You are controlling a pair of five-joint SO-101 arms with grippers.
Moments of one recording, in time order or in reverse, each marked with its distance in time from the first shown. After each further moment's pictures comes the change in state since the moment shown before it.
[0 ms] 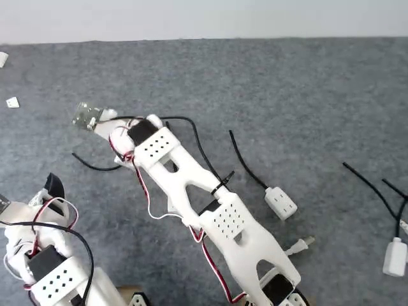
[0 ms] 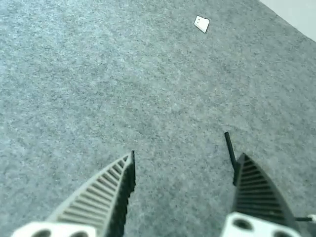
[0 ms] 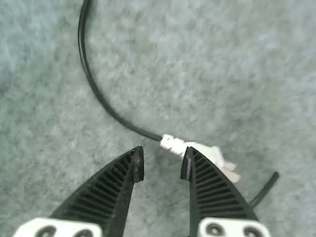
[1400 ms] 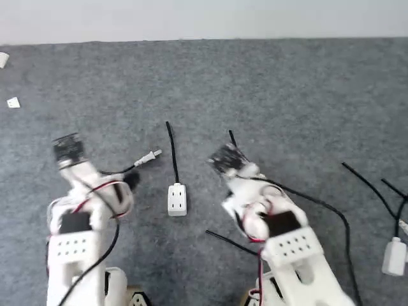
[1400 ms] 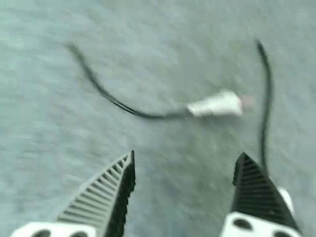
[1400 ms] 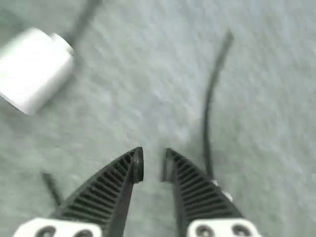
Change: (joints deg) left arm 29.4 14.7 -7.2 4.7 -1.9; right arm 21.1 -109.1 128.0 -29.0 -6.1
